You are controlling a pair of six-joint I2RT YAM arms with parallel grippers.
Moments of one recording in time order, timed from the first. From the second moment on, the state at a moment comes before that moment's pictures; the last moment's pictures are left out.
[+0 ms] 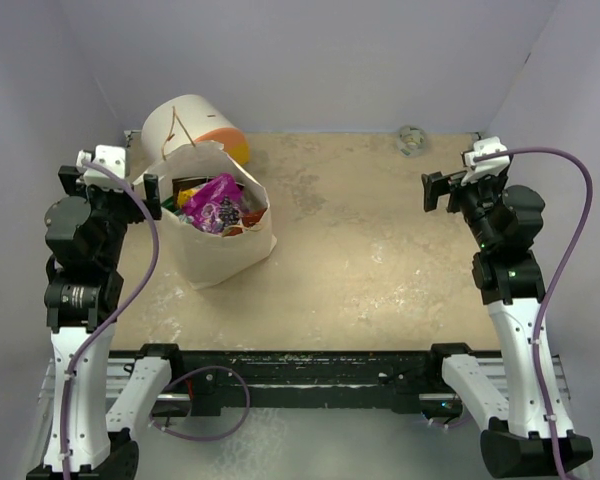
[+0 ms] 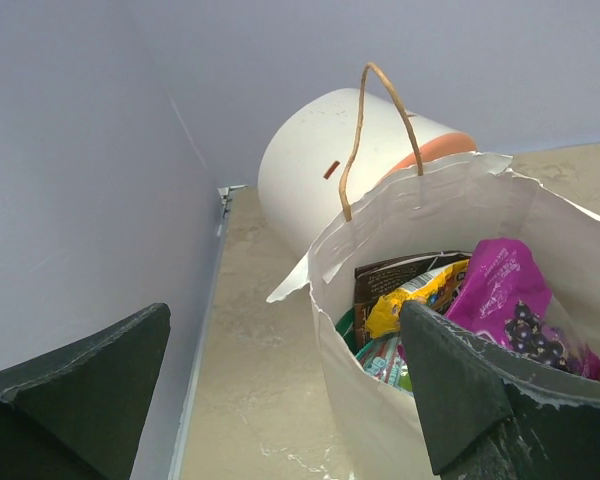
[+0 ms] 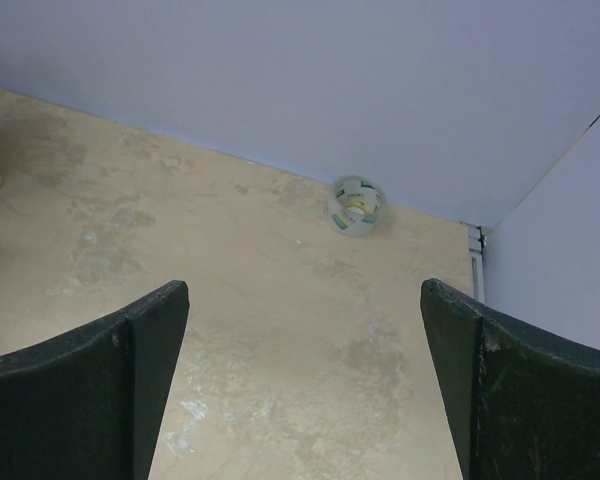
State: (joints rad) left arm 0.01 0.76 1.18 -0.46 -0.06 0.19; right arm 0.03 0.82 1.04 -0.23 -0.14 -0.19
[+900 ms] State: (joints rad) left arm 0.05 0.70 1.13 -0.50 -0.01 0.18; right arm 0.01 0.82 1.04 -0.29 -0.22 -0.22
